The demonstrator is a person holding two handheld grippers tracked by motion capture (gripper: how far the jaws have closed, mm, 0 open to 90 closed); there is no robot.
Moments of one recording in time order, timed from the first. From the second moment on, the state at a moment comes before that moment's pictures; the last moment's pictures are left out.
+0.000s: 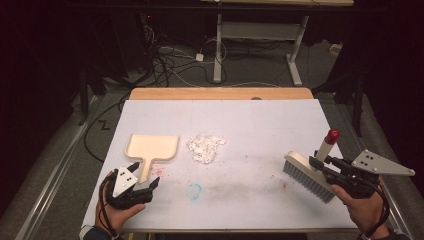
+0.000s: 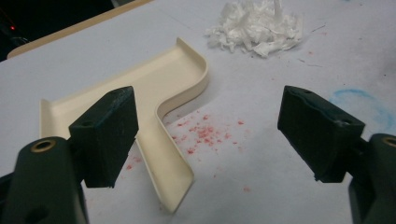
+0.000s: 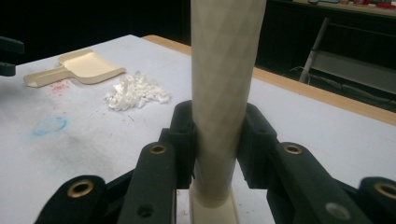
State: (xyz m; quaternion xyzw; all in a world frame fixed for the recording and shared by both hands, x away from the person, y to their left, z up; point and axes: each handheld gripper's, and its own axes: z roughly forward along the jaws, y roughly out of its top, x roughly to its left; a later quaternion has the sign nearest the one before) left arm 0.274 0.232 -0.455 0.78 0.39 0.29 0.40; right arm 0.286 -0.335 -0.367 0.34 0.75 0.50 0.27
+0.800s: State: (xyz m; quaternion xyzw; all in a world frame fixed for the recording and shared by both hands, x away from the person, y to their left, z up) left arm 0.306 0.237 -0.472 0.75 0.58 0.17 0.29; right arm 0.295 -0.323 -0.371 0.33 0.77 0.49 0.25
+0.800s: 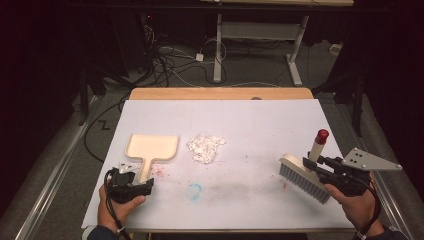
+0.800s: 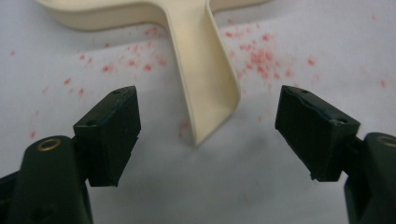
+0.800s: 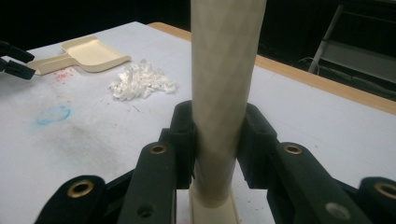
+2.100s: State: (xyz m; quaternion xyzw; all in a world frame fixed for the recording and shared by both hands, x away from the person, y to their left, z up) left arm 0.356 0.240 -0.463 0.77 0.56 0.17 0.26; right arm 0.299 -0.324 -0.378 0.33 0.77 0.49 0.23
